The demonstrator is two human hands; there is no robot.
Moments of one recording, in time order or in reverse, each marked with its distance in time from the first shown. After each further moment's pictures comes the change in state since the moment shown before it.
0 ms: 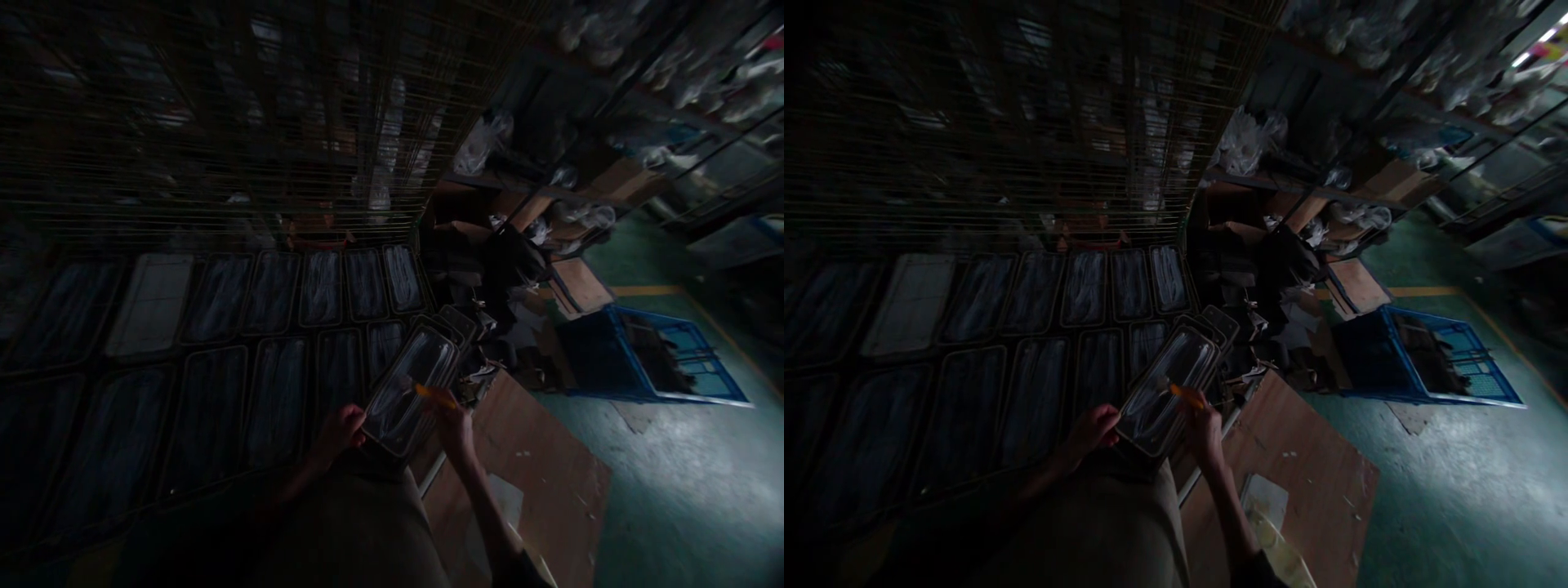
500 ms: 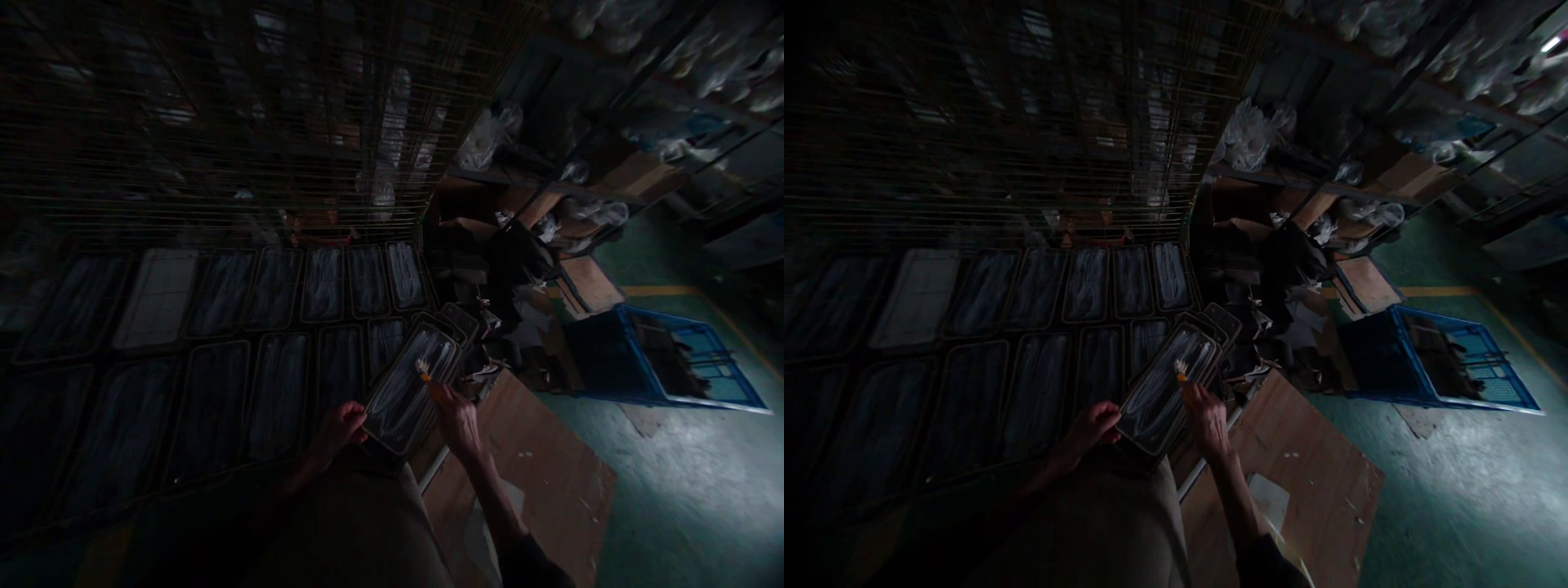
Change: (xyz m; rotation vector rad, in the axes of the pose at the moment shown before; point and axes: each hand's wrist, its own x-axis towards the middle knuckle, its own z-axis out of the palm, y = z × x) left_hand -0.001 -0.003 0.005 -0.171 0.040 -0.001; right_hand 0.019 0.000 -0.019 -0.422 -0.131 -0.285
